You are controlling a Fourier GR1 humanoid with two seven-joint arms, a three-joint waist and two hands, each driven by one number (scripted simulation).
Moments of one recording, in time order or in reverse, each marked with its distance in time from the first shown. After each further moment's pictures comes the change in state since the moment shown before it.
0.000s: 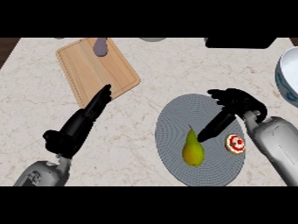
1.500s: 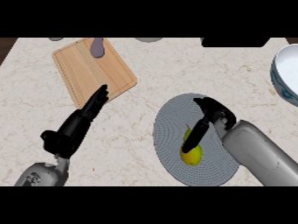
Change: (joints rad) left arm 0.027 -0.041 0.061 -0.001 -0.054 -0.038 0.009; right arm -0.076 0.052 0.231 0.085 0.109 -0.046 0.029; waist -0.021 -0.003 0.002
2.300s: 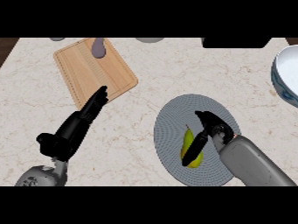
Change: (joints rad) left arm 0.029 -0.025 0.028 -0.045 -0.023 -0.034 0.032; right arm 0.128 0.053 -0.011 0.035 0.101 -0.021 -0.058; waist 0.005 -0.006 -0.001
